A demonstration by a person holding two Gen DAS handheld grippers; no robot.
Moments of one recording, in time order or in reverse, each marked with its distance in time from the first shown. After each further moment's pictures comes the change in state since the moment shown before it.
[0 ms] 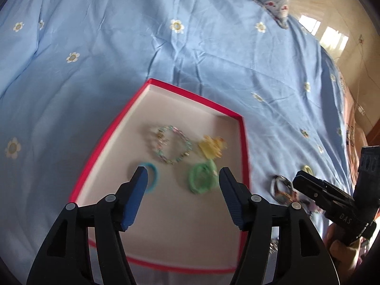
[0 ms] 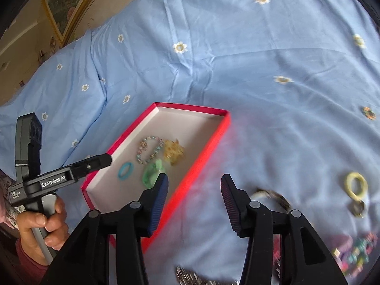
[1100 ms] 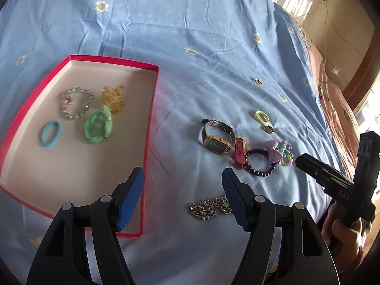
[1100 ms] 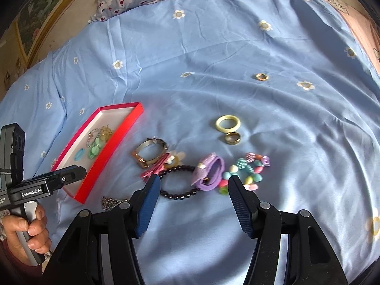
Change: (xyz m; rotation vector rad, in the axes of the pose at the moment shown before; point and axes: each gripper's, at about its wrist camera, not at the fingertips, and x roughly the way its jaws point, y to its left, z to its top) left arm 0.019 -0.110 -0.060 0.177 0.130 -0.143; right arm -0.115 -0.093 -0.081 0.140 -0.071 -0.255
